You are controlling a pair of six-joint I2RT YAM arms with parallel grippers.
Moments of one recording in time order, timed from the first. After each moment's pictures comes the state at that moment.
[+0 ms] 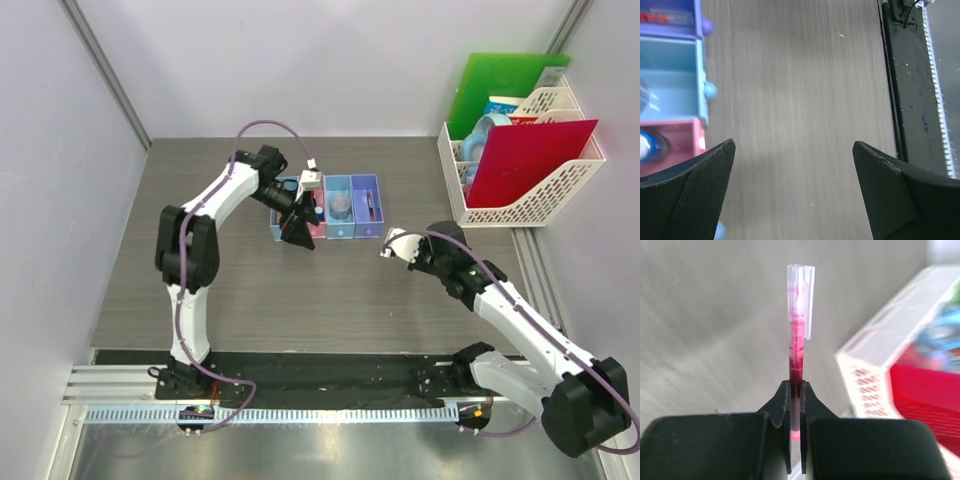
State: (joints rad) left arm -0.36 2.01 1.72 -1.14 1.07 0.99; right arm 0.38 1.00 0.62 -0.42 0.12 -0.92
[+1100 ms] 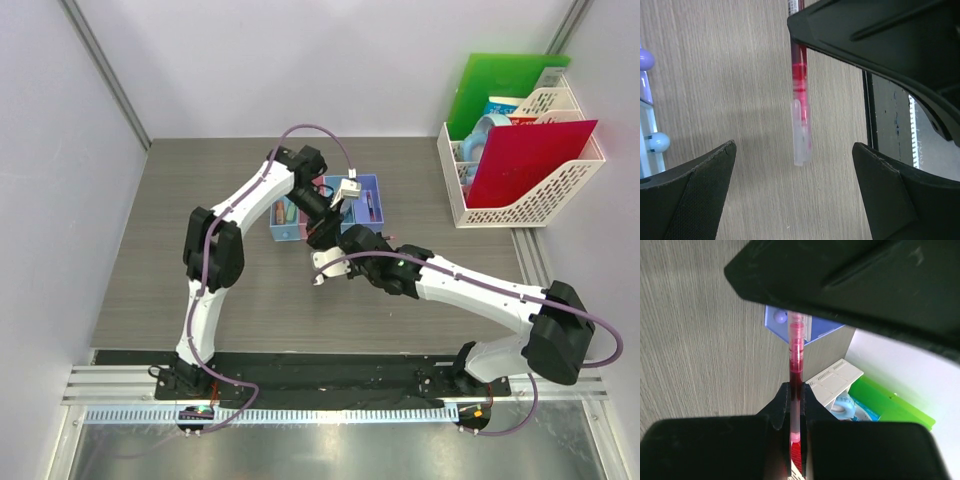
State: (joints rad) left arm -0.55 2.20 2.04 -1.33 0.99 0.89; right arm 0.94 1.35 1.00 -0.47 0.47 -1.07
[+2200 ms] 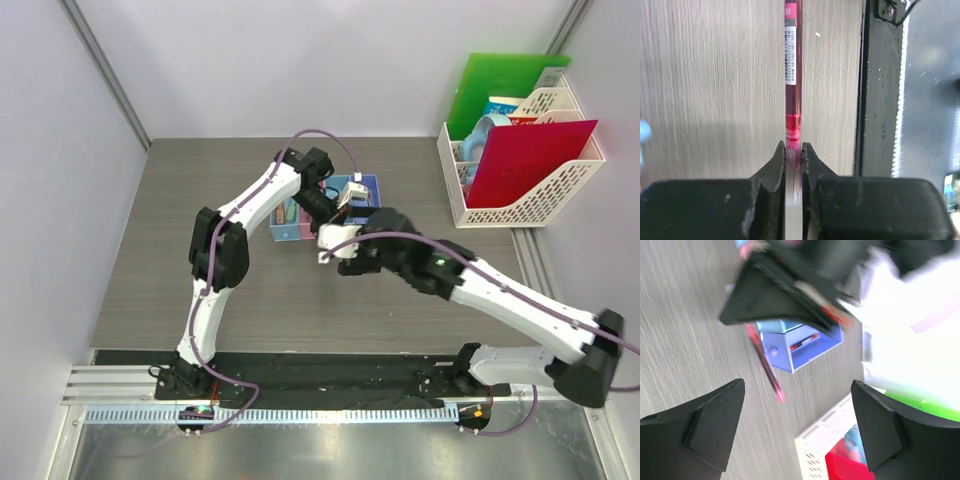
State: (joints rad) left arm -0.58 2.25 2.08 -1.35 0.92 0.75; right arm 0.93 1.20 1.09 -0.49 0.29 -0.85
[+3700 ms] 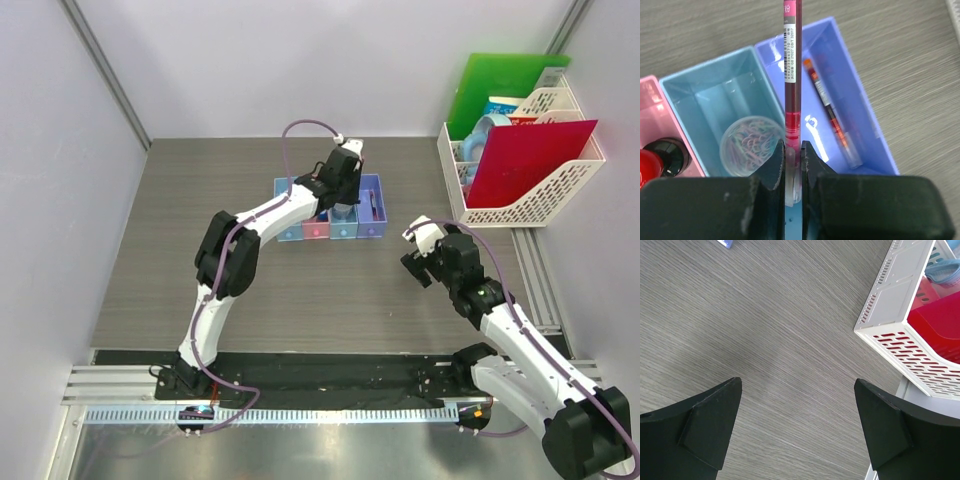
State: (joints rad) left arm -0.69 2.22 1.85 -0.28 -0.11 -0.34; right arm 0.34 0.82 0.50 -0.23 0.18 -0.50
